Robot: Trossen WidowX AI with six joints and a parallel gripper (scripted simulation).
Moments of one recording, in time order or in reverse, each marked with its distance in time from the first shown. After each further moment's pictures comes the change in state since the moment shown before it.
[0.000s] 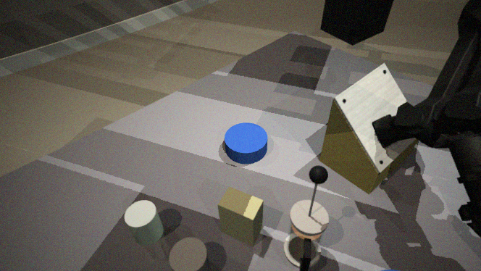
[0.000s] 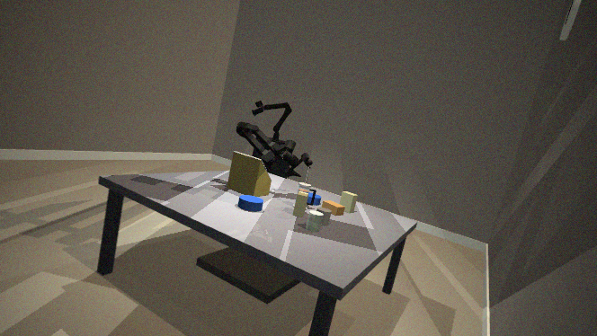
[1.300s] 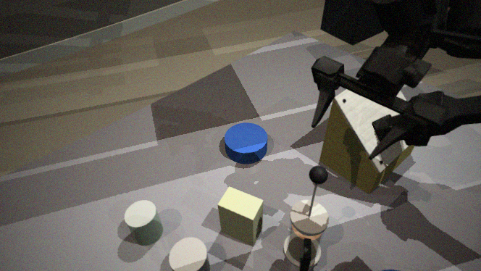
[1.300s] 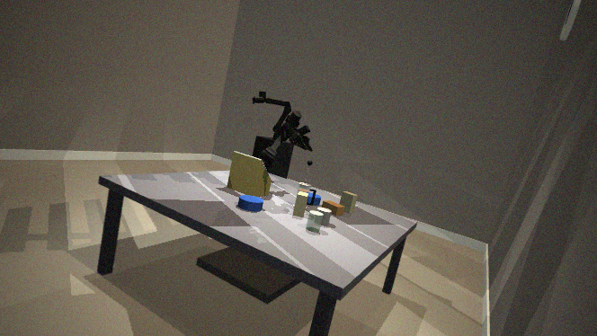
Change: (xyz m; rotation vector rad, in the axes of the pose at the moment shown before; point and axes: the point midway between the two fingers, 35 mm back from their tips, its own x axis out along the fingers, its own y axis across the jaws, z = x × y) arm -0.202 -0.167 -0.172 1.441 0.577 -0.653
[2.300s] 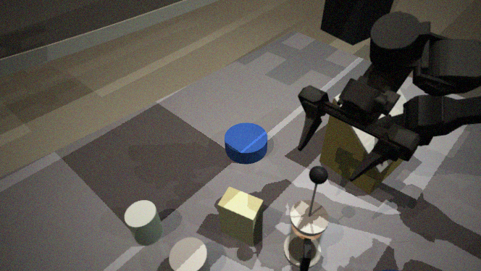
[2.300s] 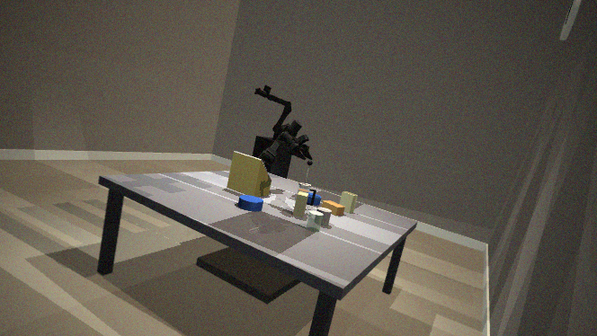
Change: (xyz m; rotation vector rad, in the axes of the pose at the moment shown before) arm 0.037 -0.007 -0.035 0.088 -0.038 -0.003
